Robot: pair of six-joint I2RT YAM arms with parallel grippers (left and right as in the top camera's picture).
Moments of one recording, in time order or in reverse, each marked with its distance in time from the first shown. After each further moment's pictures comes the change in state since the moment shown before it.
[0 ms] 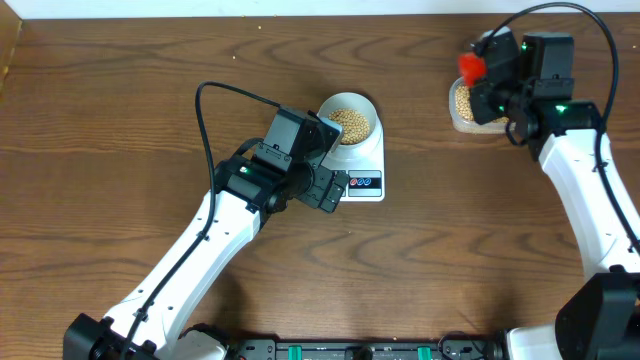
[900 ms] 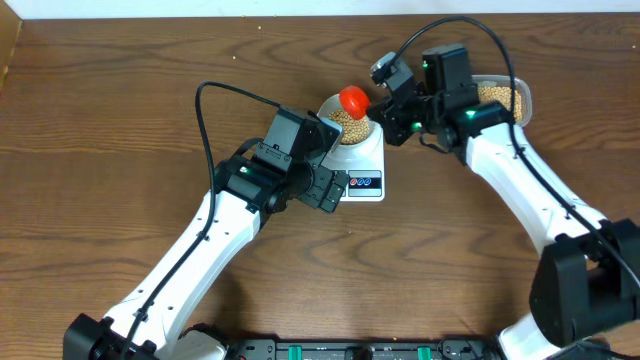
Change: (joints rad) left arm 0.000 0.000 0.000 0.000 0.000 0.000; right arm 0.283 0.146 0.000 0.087 -0.275 0.076
